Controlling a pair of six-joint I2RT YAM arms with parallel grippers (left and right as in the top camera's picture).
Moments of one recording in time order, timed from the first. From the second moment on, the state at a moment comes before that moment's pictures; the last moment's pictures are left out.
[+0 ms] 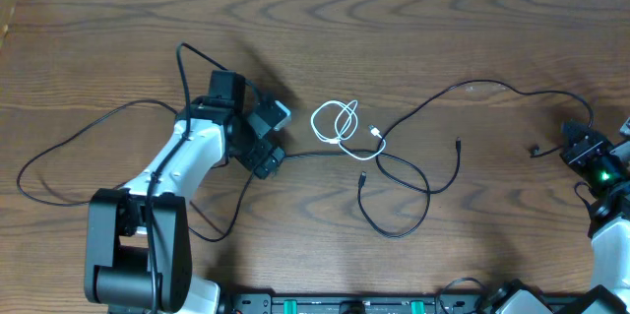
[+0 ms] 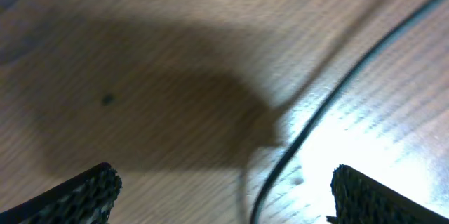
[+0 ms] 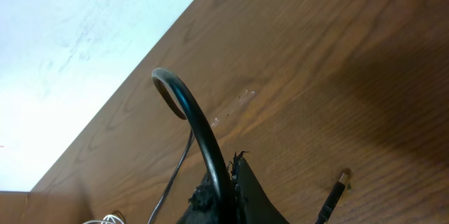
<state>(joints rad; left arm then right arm) -0.14 1.67 0.96 -0.64 0.24 0.63 -0.75 1.23 0.57 0.00 -0.79 0.32</state>
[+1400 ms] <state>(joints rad) -0.15 1.76 0.96 -0.64 0.23 0.70 -0.75 1.23 0.57 -0.01 -0.79 0.32</state>
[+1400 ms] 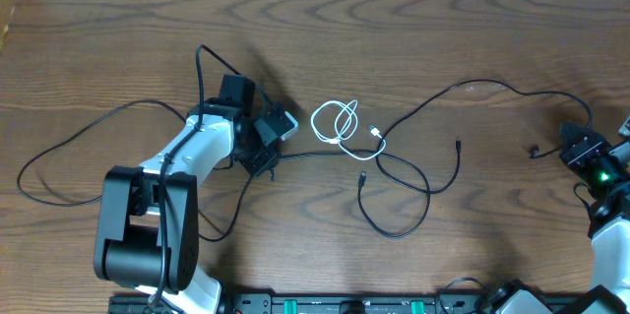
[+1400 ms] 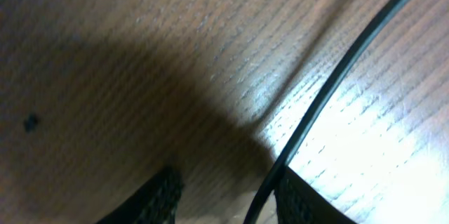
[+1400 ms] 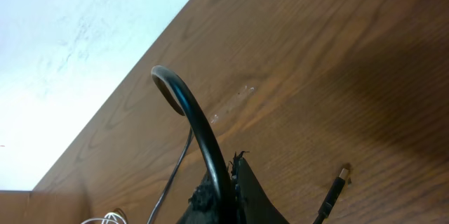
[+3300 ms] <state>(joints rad) -0.16 1.77 0.96 -0.41 -0.84 0.07 -0.75 1.23 0.57 -0.02 -0.79 0.32</state>
